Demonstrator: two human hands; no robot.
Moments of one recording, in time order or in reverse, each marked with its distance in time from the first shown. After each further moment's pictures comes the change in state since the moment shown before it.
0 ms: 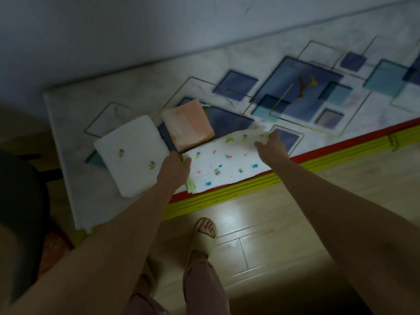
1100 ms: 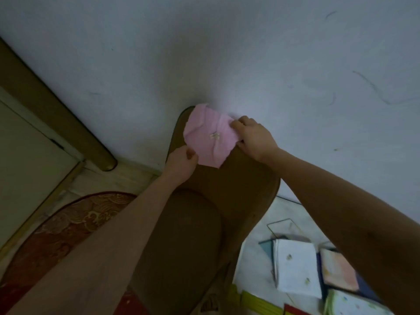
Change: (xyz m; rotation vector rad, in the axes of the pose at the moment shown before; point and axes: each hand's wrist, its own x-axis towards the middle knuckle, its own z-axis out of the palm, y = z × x) left_hand -0.210 -0.245 -0.602 -0.377 0.675 0.084; right_hand -0.421 -0.637 0.135 -0.645 0.166 -1.627
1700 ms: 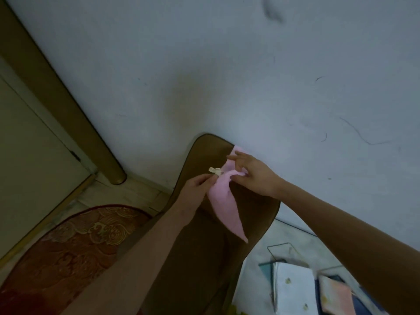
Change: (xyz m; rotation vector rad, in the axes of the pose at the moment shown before) left_hand -0.078 0.032 -0.031 -0.574 -0.129 -0.079; right_hand -0.050 -0.065 -0.079 0.478 -0.204 -0.090
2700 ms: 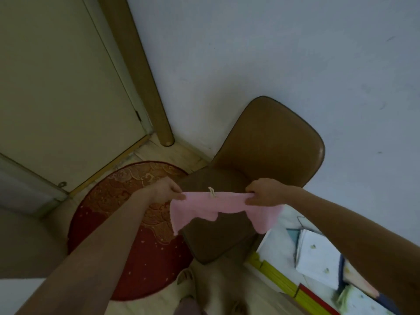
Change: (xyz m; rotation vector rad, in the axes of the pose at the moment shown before) left_hand -0.192 -0.119 -0.158 0.654 -0.127 -0.279; right_hand -0.098 -0.073 0.142 -0.421 -0.606 -0.059
